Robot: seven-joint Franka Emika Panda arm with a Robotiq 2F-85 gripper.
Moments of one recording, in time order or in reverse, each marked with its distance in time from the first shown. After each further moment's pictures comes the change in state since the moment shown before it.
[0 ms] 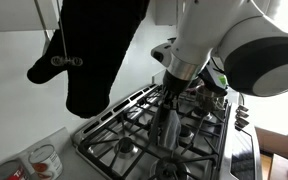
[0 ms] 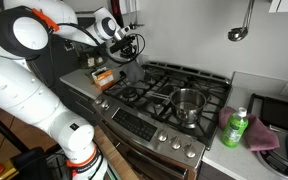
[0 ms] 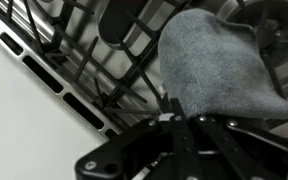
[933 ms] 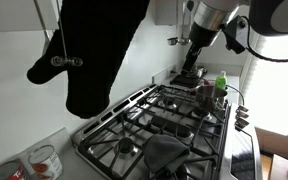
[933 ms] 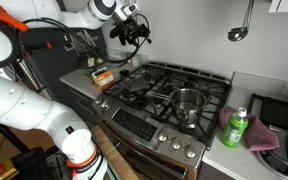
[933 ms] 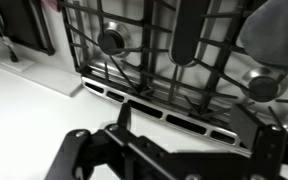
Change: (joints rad) arm -0.164 -0.194 -0.041 0.071 -0.017 -0.194 0.250
